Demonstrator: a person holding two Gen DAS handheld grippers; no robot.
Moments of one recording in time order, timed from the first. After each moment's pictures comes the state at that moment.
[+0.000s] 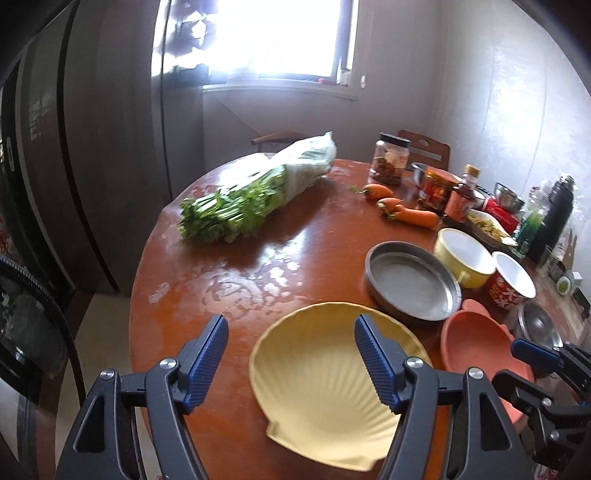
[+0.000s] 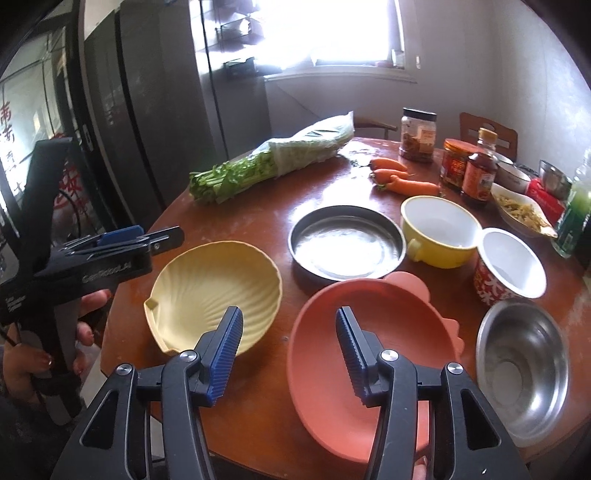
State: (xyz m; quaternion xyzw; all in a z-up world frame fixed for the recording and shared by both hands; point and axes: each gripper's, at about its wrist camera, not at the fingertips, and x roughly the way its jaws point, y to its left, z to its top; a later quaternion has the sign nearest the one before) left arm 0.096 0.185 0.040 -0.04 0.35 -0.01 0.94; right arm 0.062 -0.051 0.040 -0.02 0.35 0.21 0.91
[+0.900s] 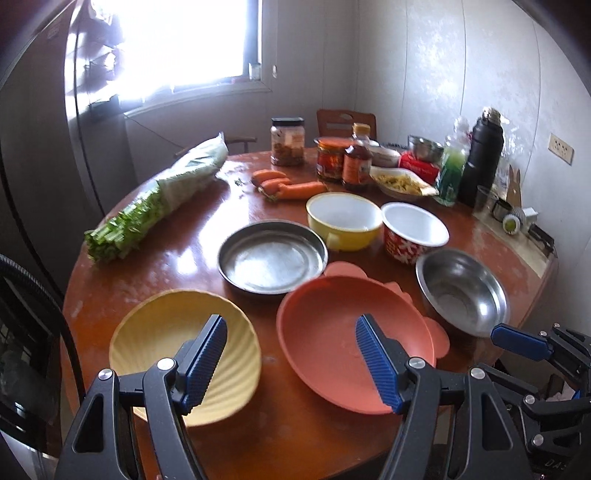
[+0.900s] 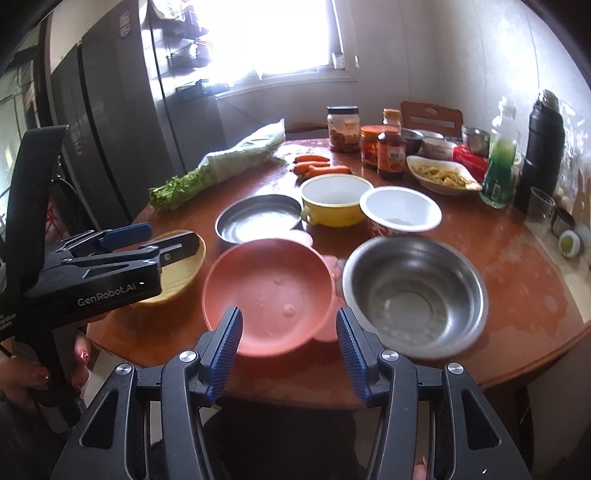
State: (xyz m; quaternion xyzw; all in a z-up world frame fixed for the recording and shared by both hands) left arm 0.061 0.044 0.046 0.04 0.36 -0.12 0.93; right arm 0.000 -0.158 0.040 0.02 0.35 0.15 0.92
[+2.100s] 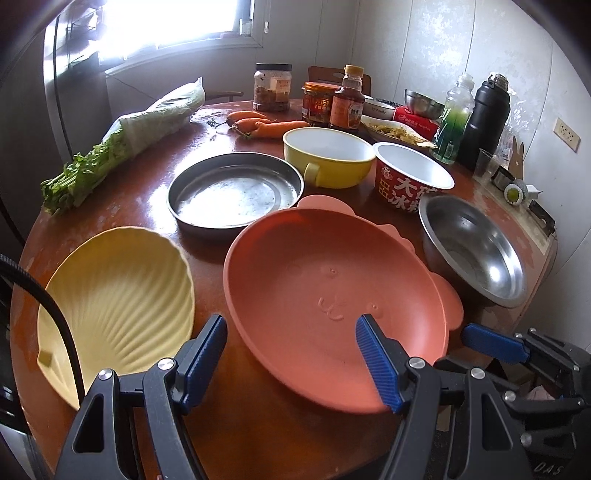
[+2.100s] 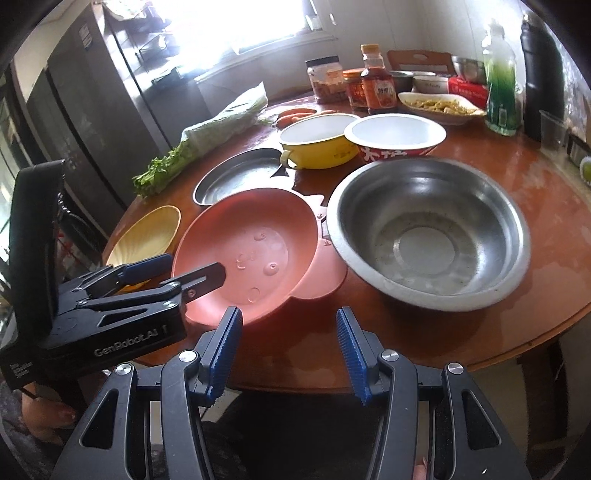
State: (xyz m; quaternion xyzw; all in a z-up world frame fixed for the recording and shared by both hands) left arm 0.081 0.019 -0.015 0.02 0.43 -0.13 0.89; right arm 0.029 -0.171 -0.014 0.10 0.41 0.16 0.89
